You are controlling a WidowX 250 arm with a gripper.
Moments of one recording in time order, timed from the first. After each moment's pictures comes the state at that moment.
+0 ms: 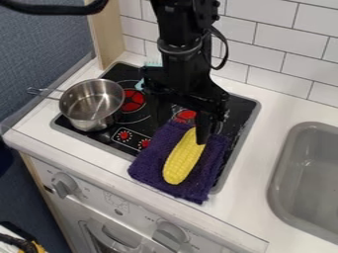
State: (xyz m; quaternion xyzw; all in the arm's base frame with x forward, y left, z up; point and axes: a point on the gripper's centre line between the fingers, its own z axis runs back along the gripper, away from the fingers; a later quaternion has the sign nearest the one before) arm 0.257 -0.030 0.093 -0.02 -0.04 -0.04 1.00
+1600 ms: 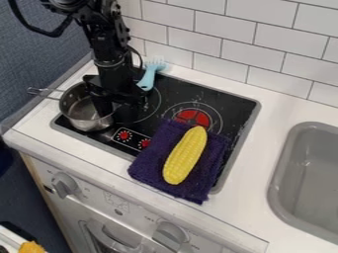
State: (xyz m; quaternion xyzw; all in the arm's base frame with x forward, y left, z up) arm 0.303 0.110 0.011 0.01 -0.03 0.03 1.00
